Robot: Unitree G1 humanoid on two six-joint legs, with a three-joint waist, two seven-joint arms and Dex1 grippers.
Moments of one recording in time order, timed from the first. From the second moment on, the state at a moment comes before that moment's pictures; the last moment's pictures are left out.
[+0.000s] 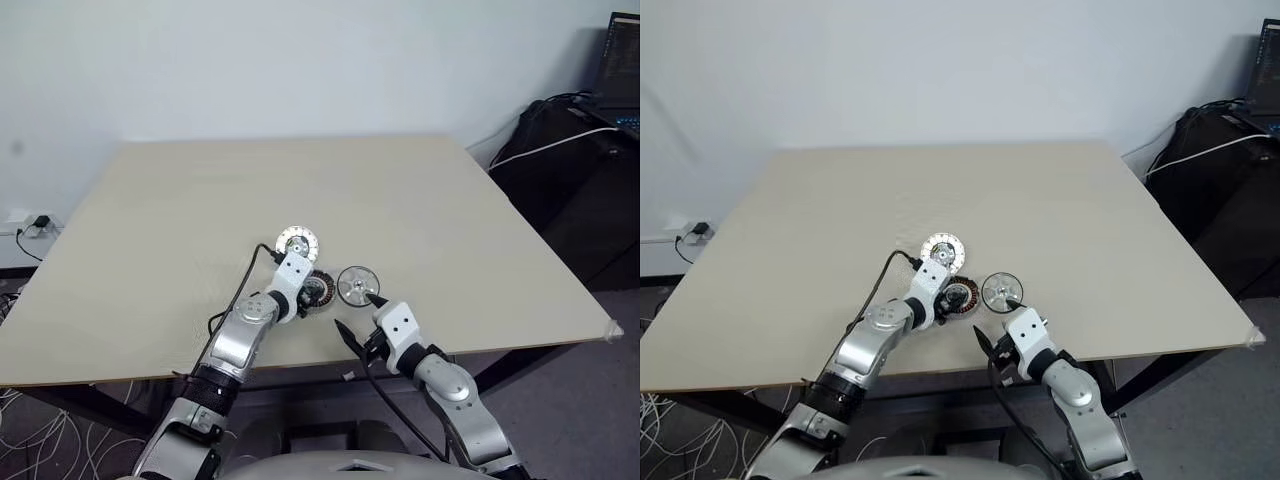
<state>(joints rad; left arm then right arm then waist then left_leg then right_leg) -0.25 0.08 -0.27 0.17 0.03 0.41 -0.39 0.22 -0.27 0.23 -0.15 0.01 0.05 0.41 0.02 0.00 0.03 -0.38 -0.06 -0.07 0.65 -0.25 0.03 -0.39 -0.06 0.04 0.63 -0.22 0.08</state>
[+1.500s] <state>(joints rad) 0.27 0.11 -0.15 -0.10 -0.04 0.01 -0.30 -0.21 -0.08 0.35 0.00 0.04 0.65 0.41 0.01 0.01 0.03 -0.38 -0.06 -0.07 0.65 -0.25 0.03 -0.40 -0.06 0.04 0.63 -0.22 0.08</state>
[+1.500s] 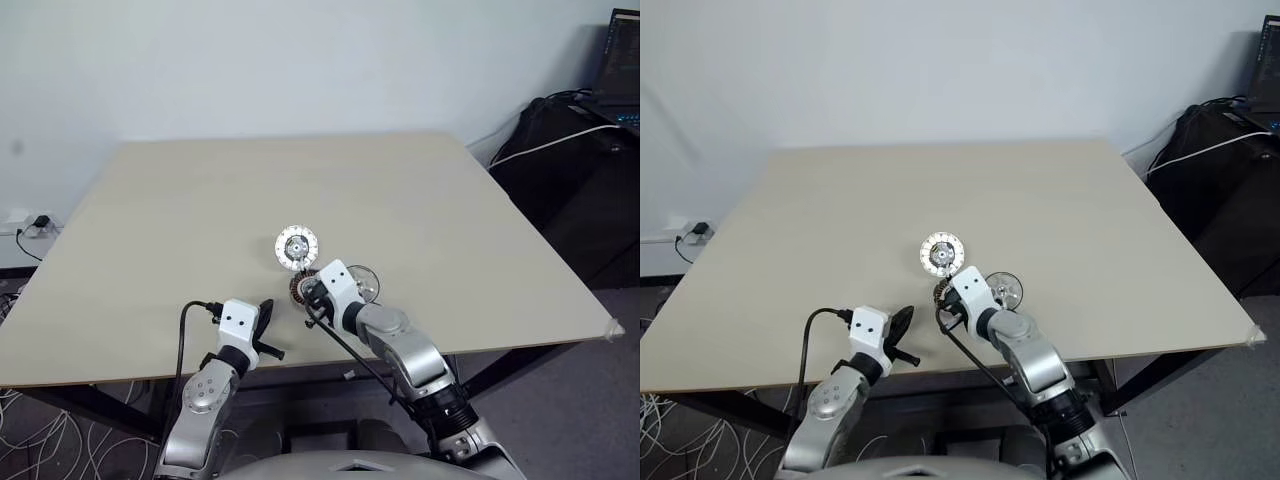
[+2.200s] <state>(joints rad) 0.28 0.16 -0.15 -0.10 -0.08 0.04 -0.35 -0.28 -0.04 0.35 0.12 0.03 0.66 0.41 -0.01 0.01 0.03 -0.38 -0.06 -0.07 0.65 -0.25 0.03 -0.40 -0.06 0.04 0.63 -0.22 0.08</state>
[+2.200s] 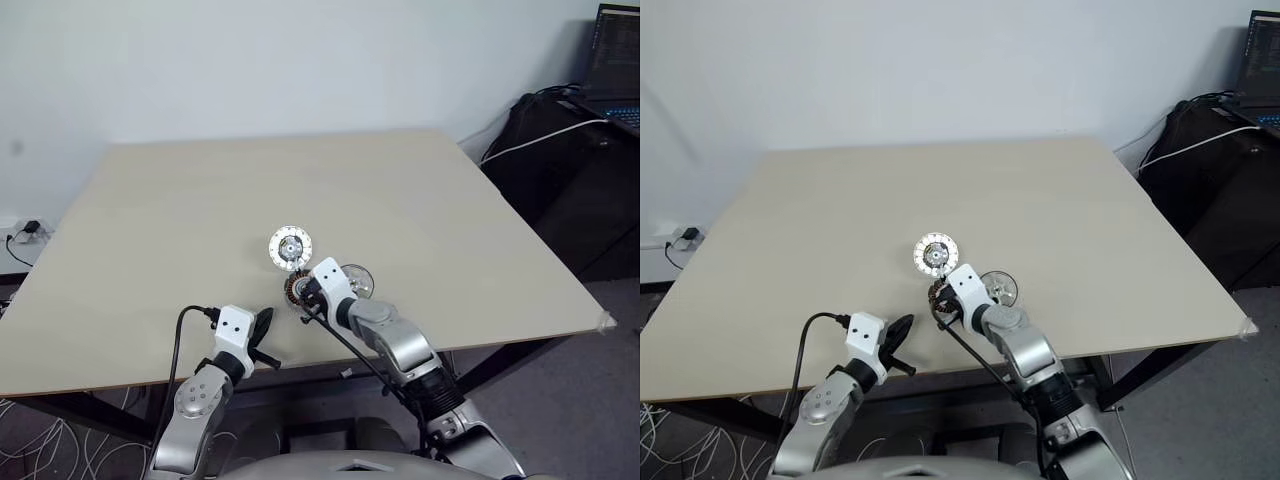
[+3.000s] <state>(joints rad) 0.28 0.16 -0.17 -0.10 -0.08 0.06 -0.35 -0.30 -0.05 0.33 0.12 0.03 0.65 0.36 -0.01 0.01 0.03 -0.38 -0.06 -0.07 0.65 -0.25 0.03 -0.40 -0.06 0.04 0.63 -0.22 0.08</state>
